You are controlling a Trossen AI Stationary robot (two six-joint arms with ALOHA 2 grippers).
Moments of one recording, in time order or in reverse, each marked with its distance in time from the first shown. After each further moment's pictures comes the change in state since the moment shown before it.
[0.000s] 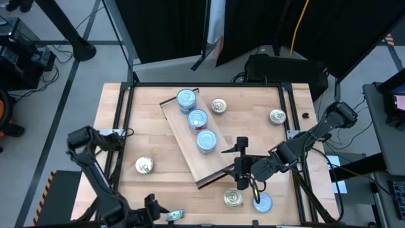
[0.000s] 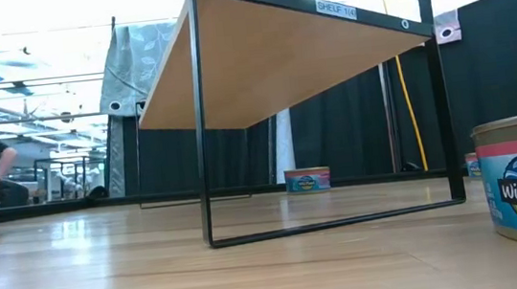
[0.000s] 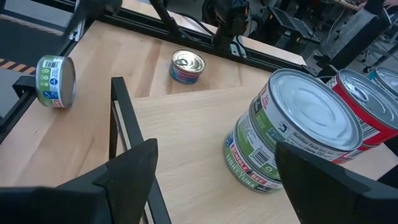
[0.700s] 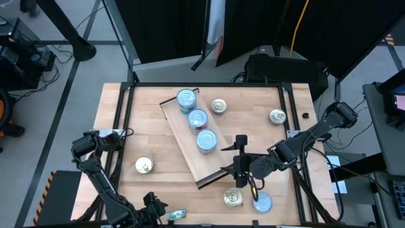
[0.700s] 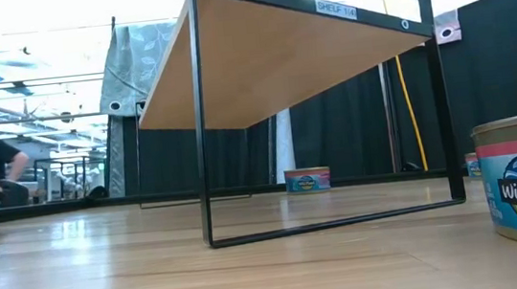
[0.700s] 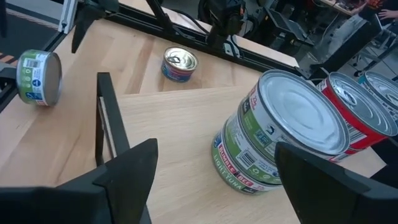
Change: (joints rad) left arm 0.040 0.104 0.115 -0.262 0.028 -0.218; right arm -0.020 0.000 0.000 0.002 0.000 -0.051
